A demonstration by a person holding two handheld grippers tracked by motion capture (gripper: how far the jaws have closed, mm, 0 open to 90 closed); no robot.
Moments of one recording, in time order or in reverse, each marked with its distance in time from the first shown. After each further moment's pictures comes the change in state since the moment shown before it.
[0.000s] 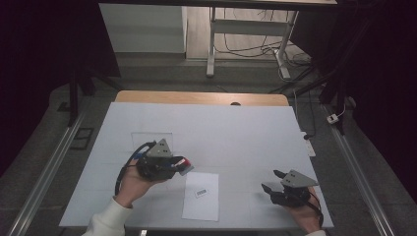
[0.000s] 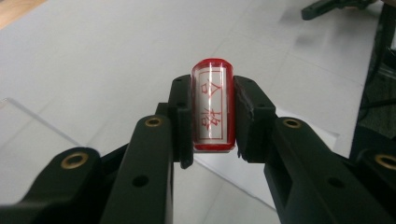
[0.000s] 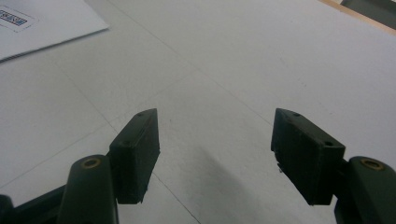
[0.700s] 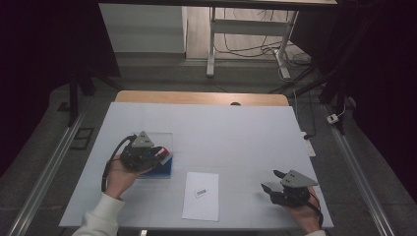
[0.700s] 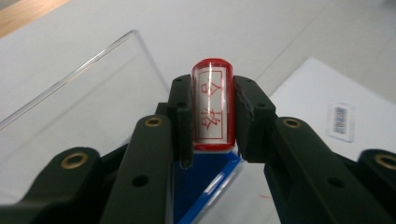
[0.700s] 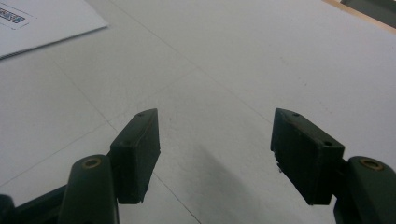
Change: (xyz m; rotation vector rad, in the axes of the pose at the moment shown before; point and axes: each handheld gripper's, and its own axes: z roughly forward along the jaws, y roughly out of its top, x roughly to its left) left arm 0.047 -0.032 -0.006 0.047 0.182 -0.119; right arm 0.000 0.000 0.001 0.011 -0.005 -0.008
